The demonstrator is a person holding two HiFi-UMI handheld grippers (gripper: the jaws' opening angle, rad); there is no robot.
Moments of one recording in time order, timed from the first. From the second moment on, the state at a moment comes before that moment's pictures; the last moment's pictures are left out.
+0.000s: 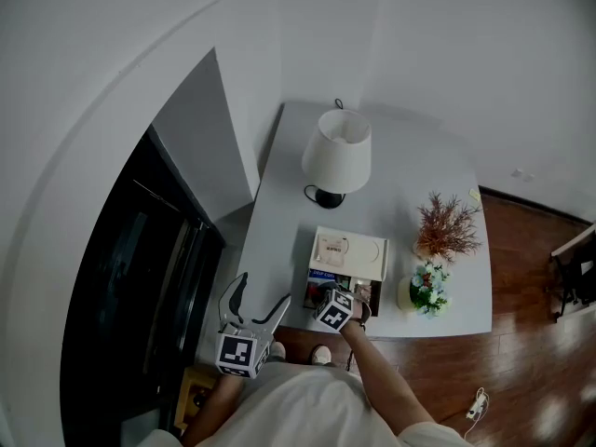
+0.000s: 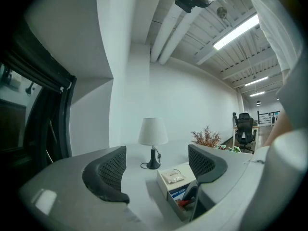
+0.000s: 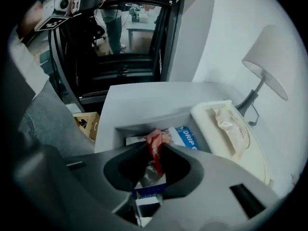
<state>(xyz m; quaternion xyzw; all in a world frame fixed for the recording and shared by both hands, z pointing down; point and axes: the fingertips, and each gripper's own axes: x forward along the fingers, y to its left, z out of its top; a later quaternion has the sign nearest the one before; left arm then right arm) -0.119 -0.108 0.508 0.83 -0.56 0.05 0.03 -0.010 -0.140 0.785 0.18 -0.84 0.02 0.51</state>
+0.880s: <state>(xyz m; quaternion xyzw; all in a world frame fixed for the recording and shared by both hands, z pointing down) -0.094 -0.117 0.515 0.84 -0.54 0.06 0.04 0.147 -0.249 0.725 0.31 -0.83 0.07 0.46</state>
